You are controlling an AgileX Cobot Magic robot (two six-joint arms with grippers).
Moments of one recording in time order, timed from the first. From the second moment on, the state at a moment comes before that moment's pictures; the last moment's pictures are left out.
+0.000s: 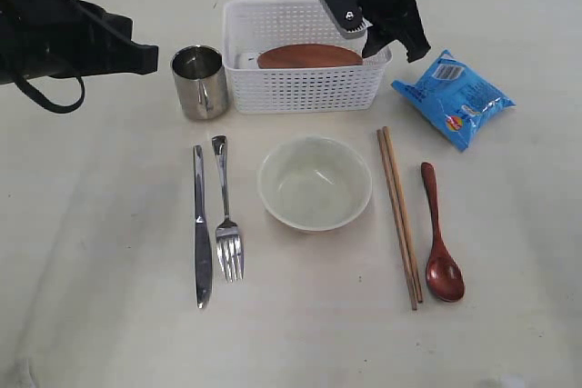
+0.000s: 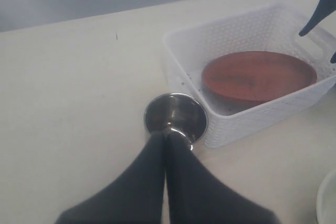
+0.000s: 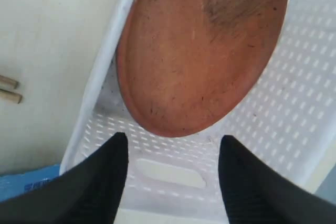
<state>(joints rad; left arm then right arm) -0.46 1.28 -0.63 -0.61 -0.07 0.54 0.39 2.12 -1.74 0.06 0.93 -1.76</state>
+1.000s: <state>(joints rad) -0.46 1.28 -0.63 -0.61 -0.08 0.54 0.39 2.21 -1.74 0.10 0.94 -1.90</state>
